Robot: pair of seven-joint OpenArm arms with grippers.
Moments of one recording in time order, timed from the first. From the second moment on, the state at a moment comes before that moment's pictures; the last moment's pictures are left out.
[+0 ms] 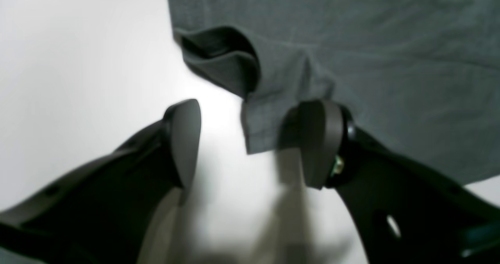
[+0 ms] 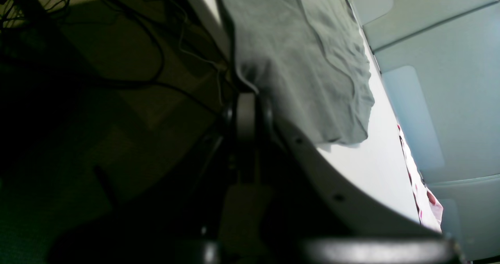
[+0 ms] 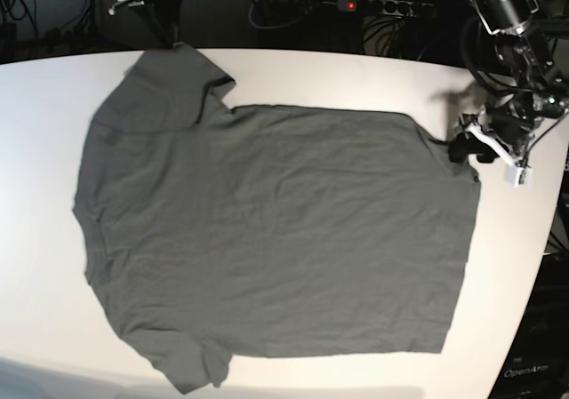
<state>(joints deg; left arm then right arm) 4.5 -13.3 -34.0 72.7 -24.7 -39.8 47.8 -38.2 -1.6 19.9 60.7 -51.9 -25.8 54.5</state>
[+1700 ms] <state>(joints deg) 6.5 -13.4 -35.1 71.4 -38.6 -41.9 53.2 -38.2 -1.6 19.9 60.6 -51.9 -25.8 54.4</state>
